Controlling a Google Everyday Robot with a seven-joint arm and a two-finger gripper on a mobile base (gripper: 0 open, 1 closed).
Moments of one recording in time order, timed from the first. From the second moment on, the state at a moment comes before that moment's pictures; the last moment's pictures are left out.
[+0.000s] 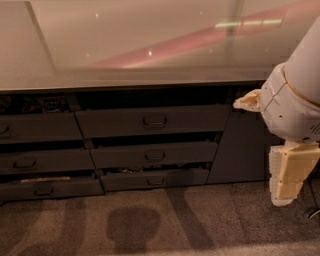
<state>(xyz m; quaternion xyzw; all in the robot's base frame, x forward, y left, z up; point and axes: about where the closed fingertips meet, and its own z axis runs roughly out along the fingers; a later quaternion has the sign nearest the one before) 0.361 -0.173 0.939 -0.74 0.67 -0.04 0.09</state>
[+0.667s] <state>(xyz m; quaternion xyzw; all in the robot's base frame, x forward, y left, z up) 0.337 -0.166 0.942 -0.73 0.65 -0.12 0.16</state>
